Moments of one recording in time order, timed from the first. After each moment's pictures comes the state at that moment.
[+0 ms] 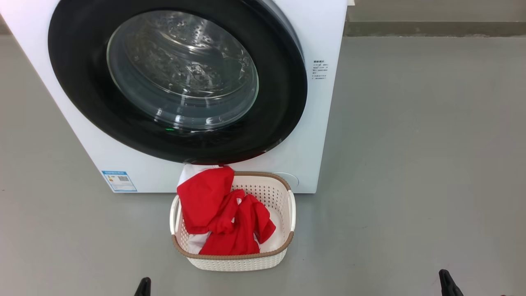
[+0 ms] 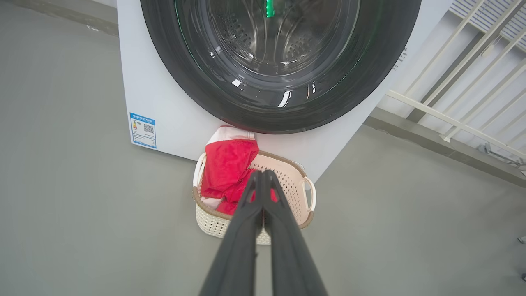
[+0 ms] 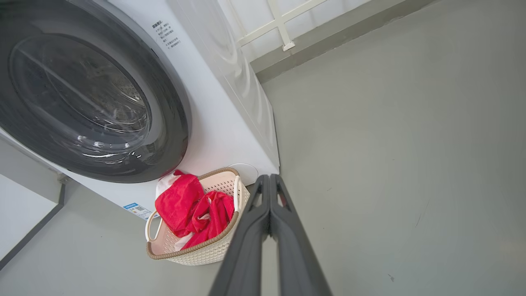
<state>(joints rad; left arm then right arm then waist) 0.11 0.07 -0.03 0.30 -0.47 -0.12 -0.22 0.22 -0.05 -0.08 0.30 0.64 0.13 -0.21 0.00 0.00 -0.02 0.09</state>
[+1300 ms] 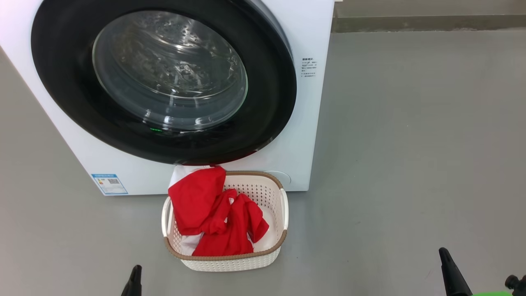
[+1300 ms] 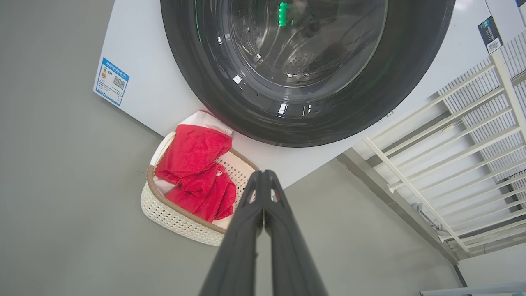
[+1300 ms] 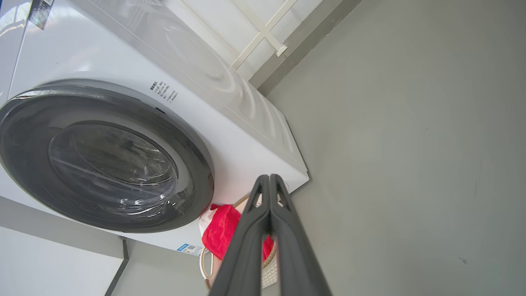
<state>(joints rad) 0.06 0.06 0.00 0.29 -0.86 -0.12 -0.11 0.13 -0.05 -0.10 0.29 0.97 0.13 -0.10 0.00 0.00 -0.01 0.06</state>
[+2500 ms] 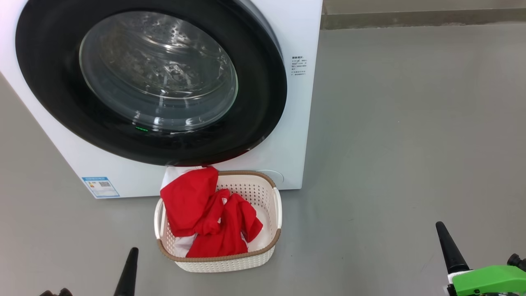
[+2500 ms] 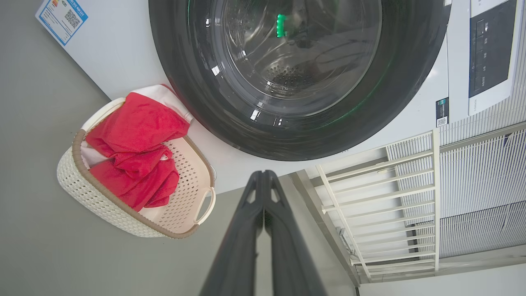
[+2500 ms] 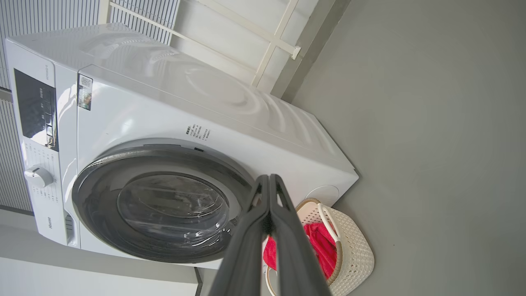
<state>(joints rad) 0.00 0.05 0.04 0.28 -1.22 -0.12 0.00 0.04 -0.04 -0.12 0.28 1.28 0.13 0.00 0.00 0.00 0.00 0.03</state>
